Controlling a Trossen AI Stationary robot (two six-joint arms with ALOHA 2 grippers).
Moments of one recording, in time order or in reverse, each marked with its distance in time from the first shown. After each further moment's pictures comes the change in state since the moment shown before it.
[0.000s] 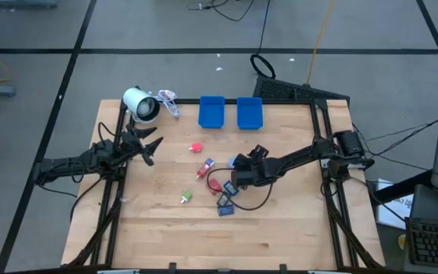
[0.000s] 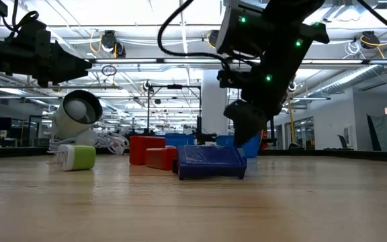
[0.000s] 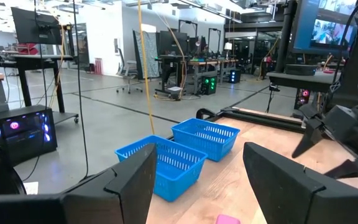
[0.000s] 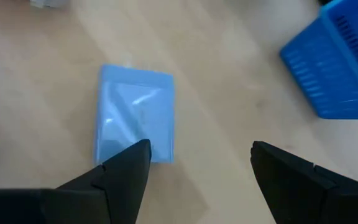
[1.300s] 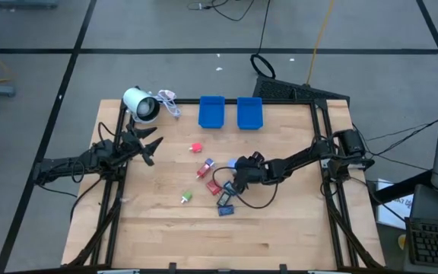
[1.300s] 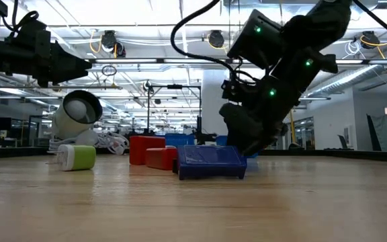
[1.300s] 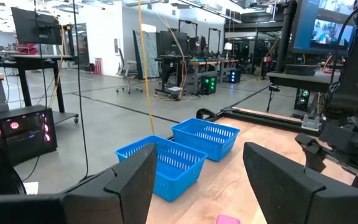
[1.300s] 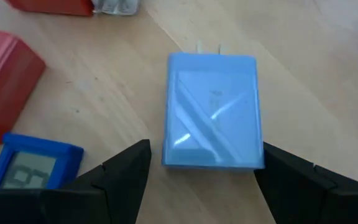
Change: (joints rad) left arm 0.000 0.000 0.000 0.000 0.000 0.000; right arm -0.021 -0.019 -0.235 0.535 -0.206 0.011
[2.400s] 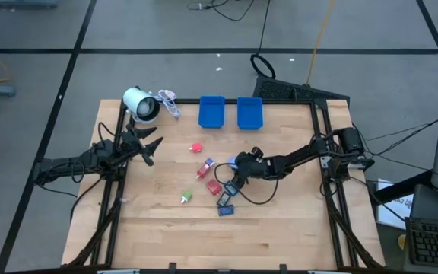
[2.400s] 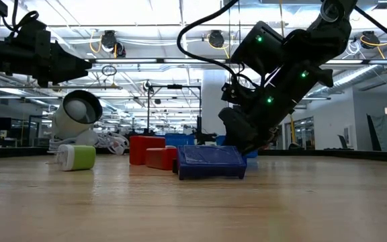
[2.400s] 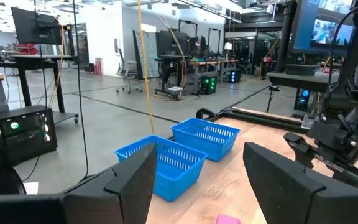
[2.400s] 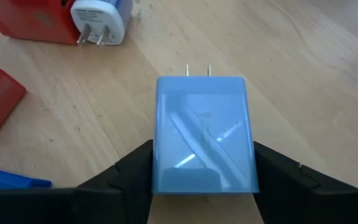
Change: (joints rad) left arm 0.000 0.000 0.000 0.000 0.000 0.000; right arm -0.064 0.001 -0.073 0.190 0.018 -0.124
